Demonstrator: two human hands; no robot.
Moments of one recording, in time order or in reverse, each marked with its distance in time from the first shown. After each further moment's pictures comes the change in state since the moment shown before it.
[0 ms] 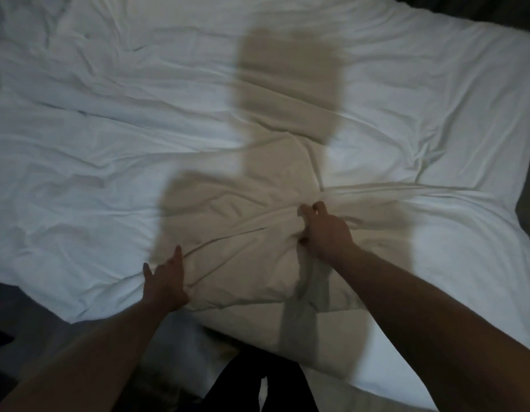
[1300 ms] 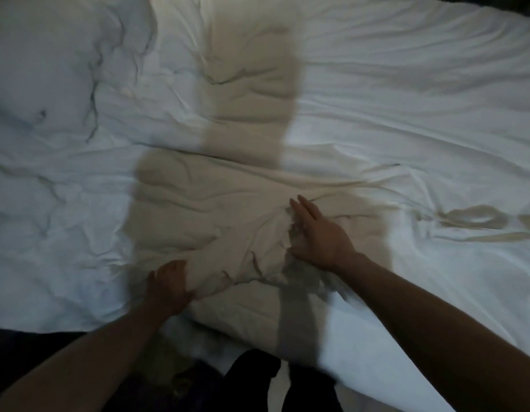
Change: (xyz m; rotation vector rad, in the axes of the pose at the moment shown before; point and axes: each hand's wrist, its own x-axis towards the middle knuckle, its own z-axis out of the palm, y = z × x) left_hand 0.116 -0.311 -0.057 -0.018 0.121 0.283; right_hand 0.125 -0.284 -0.021 0.256 0.039 -0.236
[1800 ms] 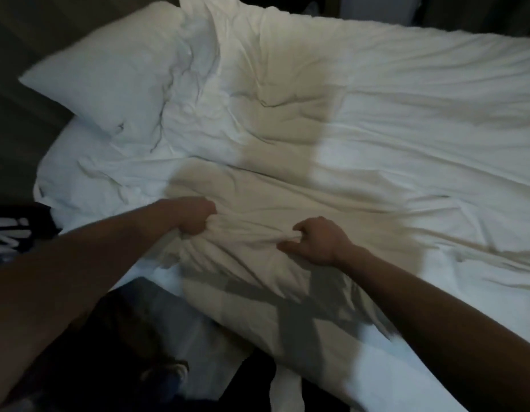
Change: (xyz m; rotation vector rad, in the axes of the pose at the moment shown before) left_hand 0.071 -0.030 -0.231 0.262 -0.353 0.036; right_hand 0.052 -0.102 -0.027 -0.016 -0.126 -0.010
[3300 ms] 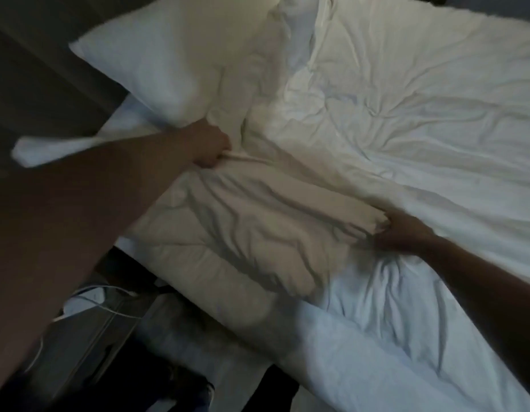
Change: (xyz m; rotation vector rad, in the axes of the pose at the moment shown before) left_hand 0.097 -0.344 -0.024 0.265 0.335 -0.071; right_hand 0.232 -0.099 0.034 0.013 -0.126 0.468
